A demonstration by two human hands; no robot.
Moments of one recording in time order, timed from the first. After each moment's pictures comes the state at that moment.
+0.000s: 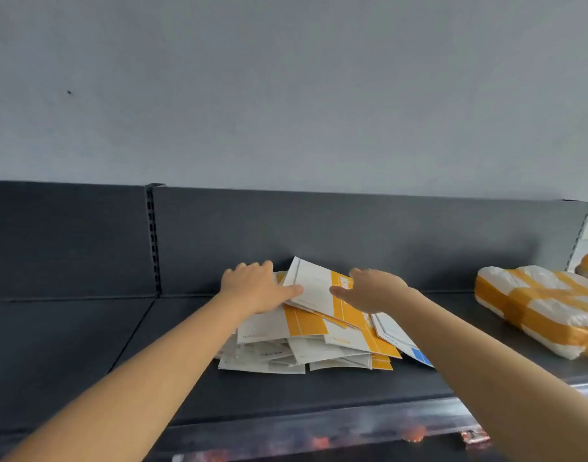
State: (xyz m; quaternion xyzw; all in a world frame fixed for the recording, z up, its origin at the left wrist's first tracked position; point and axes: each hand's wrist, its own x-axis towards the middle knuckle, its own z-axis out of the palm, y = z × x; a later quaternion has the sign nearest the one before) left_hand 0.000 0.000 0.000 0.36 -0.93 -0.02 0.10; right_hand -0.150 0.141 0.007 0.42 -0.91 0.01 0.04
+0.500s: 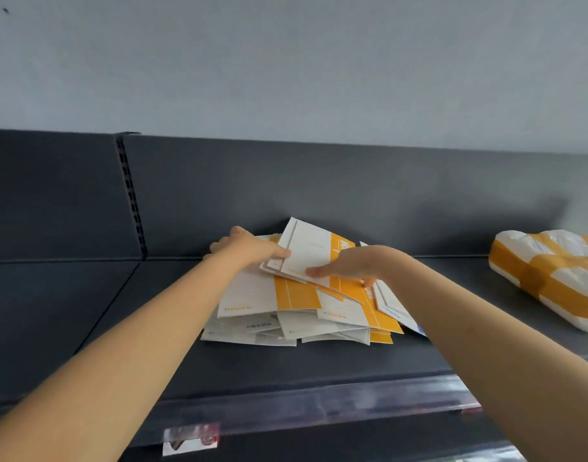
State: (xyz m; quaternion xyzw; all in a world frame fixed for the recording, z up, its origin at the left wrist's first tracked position) left_hand -0.040 -0.026 -0.009 0.53 -0.80 -0.28 0.07; right_hand -0.171 0.103 -0.006 0.33 -0.89 0.11 -0.30
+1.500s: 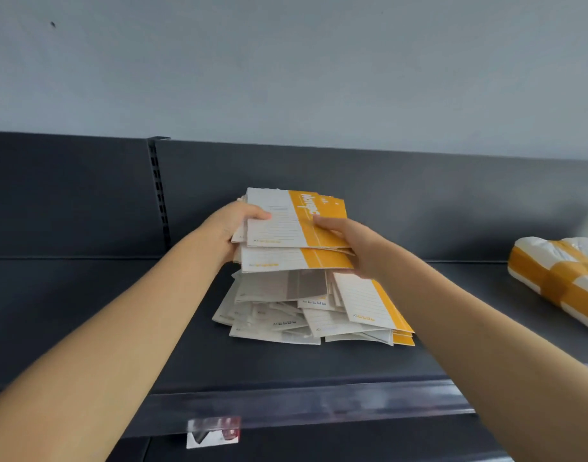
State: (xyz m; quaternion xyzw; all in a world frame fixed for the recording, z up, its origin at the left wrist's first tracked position) left_hand 0.015 -0.060 0.015 0.33 -0.59 -0.70 0.24; right_hand -0.136 0.082 0.009 0.23 -0.69 0.57 -0.39
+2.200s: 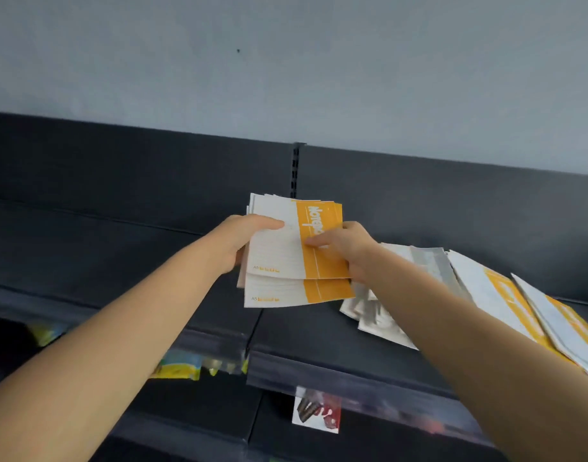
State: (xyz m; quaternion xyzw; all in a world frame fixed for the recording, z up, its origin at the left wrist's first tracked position) left_hand 0.211 -0.113 0.002 0.41 -0.61 -0.61 0.32; right_hand 0.044 -0.031 0.006 0.35 -0.69 0.51 -0.38
